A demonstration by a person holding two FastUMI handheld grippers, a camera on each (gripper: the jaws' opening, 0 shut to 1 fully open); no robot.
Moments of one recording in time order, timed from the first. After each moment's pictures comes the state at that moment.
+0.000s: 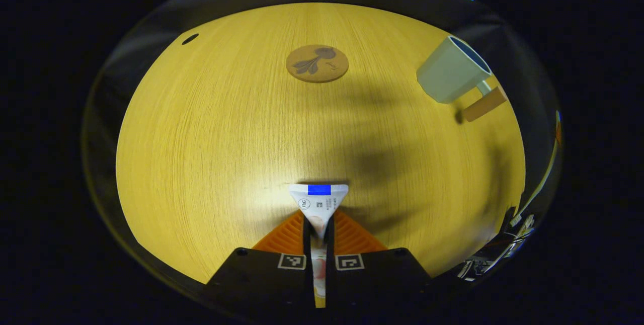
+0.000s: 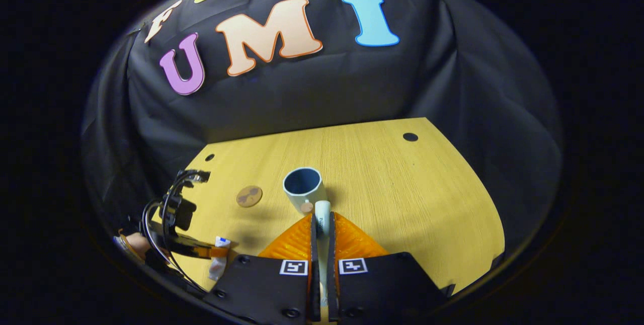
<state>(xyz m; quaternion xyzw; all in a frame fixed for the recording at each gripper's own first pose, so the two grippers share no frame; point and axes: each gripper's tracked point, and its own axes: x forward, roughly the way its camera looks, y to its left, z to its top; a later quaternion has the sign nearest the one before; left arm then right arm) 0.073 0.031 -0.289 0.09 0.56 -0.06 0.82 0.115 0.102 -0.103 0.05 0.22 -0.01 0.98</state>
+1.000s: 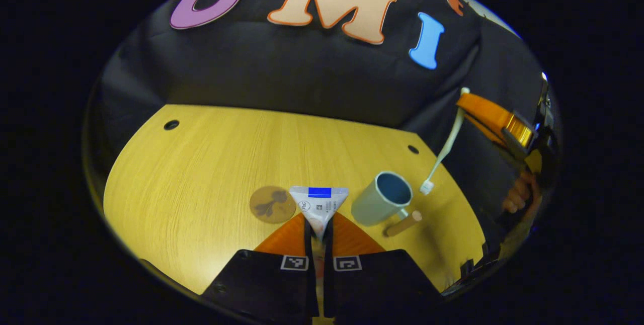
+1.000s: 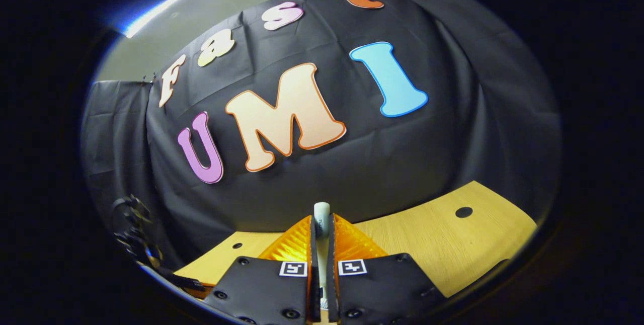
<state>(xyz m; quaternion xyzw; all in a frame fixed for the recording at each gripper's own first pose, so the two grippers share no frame) 0.194 -0.083 -0.146 0.00 0.25 -0.20 0.95 0.272 0.129 -0.002 0.12 -0.03 0.08 0.99</state>
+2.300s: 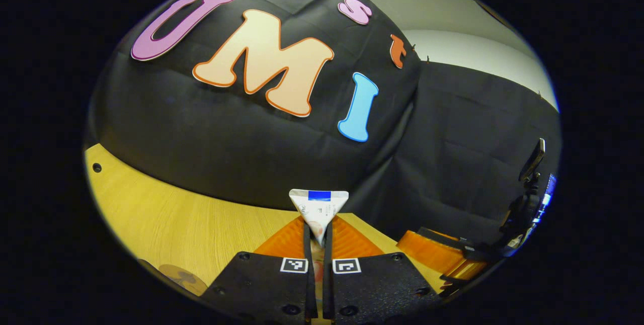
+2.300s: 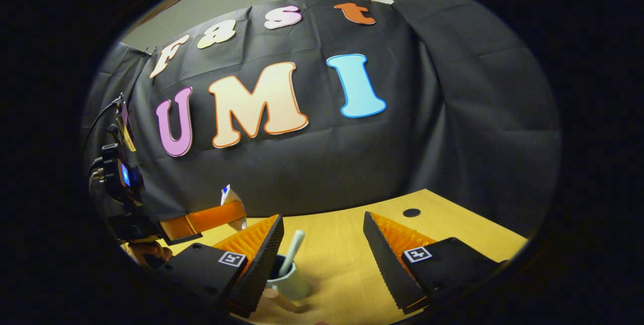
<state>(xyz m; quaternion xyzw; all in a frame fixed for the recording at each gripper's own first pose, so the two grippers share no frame) 0.246 -0.220 -0.113 -0.07 0.04 -0.37 0.93 0.216 0.044 -0.073 0.06 -0.06 -0.04 1.00</state>
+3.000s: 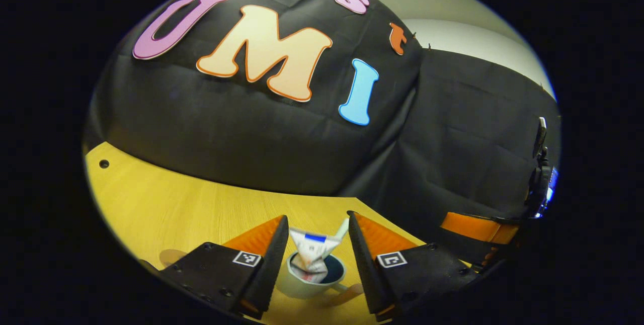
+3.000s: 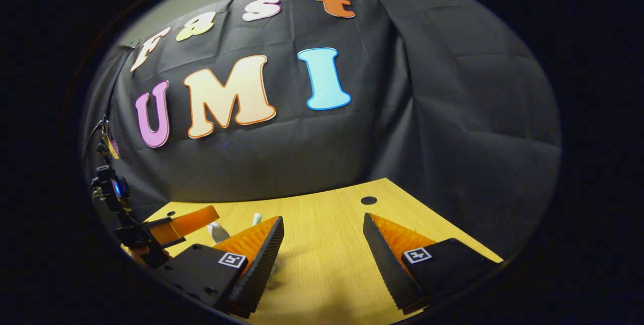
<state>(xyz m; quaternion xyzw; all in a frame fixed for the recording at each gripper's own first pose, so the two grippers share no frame) 0.211 -0.198 -0.111 -0.04 0.06 -0.34 0.94 0.162 0.007 -0.059 0.05 0.01 -0.09 0.99</state>
